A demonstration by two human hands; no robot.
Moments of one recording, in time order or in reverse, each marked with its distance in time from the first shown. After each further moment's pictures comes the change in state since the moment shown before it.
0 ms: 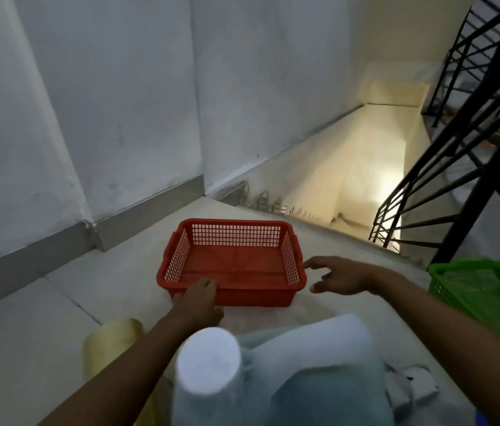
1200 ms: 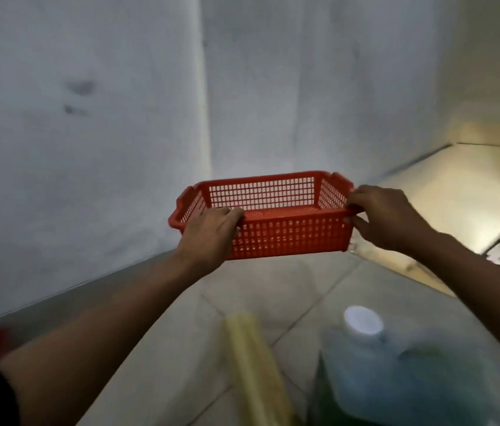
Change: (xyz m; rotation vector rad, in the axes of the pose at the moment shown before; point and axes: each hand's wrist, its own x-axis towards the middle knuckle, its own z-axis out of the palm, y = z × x) left_hand -0.193 -0.081 -0.204 0.336 0.644 0.085; right_hand -0.111 -0.223 -0.042 -0.457 0.873 -0.526
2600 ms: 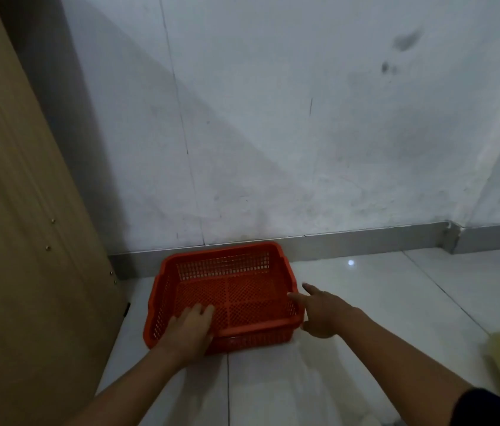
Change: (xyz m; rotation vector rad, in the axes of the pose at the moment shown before) left_hand -0.439 -0.269 -0.037 0.107 -0.667 -0.853; right_hand -0.040 -0.511 0.183 0.215 -0.896 -0.598
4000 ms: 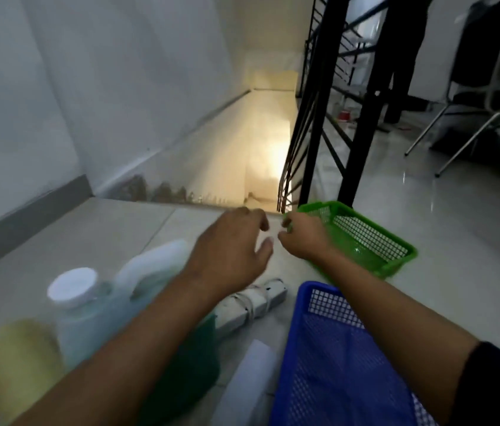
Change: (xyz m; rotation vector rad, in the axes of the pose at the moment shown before) left_hand -0.232 0.715 -0.091 -0.453 0.276 1.530; right_hand -0.614 0.404 0.108 0.463 0.821 1.401
